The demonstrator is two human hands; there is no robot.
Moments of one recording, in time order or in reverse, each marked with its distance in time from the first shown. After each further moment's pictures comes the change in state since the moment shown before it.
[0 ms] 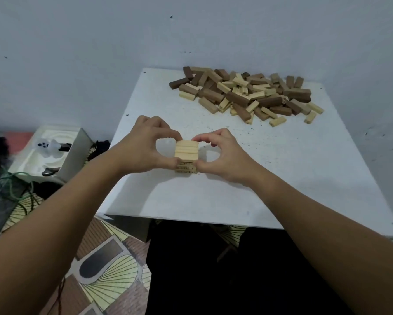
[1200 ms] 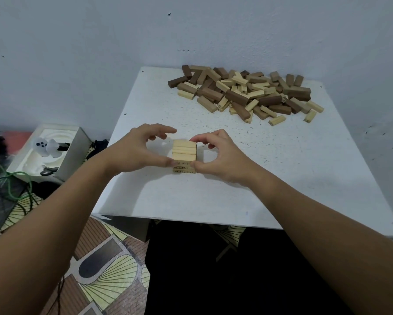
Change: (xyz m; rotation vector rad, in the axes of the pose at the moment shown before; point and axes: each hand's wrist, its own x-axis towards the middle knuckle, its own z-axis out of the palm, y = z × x) left_hand -0.004 -0.018 0.001 -0.286 -0.095 -0.192; right_hand 0.003 0.004 0.003 0.019 -0.039 0.022
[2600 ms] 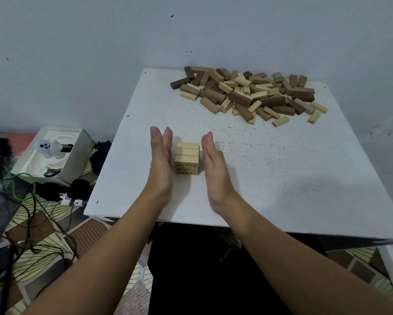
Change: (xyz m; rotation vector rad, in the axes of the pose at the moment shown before) left_hand -0.009 0.038 0.092 -0.943 0.349 -0.141; right_hand -0.028 -0.038 0.058 0.788 0.191 0.111
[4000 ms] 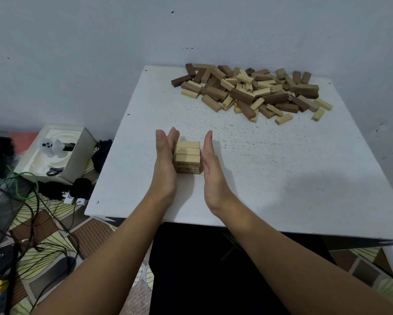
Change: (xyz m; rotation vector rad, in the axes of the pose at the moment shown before) left_hand -0.002 -0.006 0.006 -0.002 0.033 0.025; right_hand 0.012 0.028 0.001 -0.045 -0.007 -0.043
